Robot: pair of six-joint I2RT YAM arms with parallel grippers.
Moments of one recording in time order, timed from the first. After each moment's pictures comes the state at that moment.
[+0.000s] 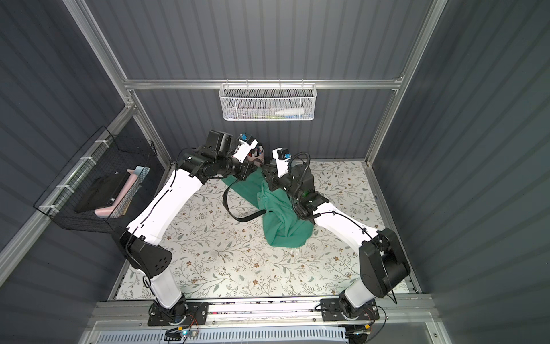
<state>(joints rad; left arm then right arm) -0.52 1.78 2.03 -0.90 0.27 0.06 0.59 1.56 1.13 0.36 -0.20 0.19</state>
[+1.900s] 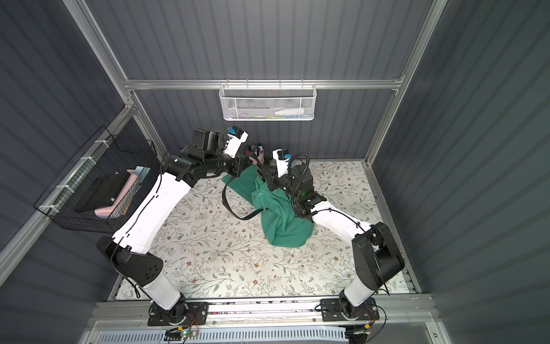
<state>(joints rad) -0.50 1.69 1.99 -0.84 0.32 -0.04 0.57 1.62 1.12 0.45 -0.28 0.24</state>
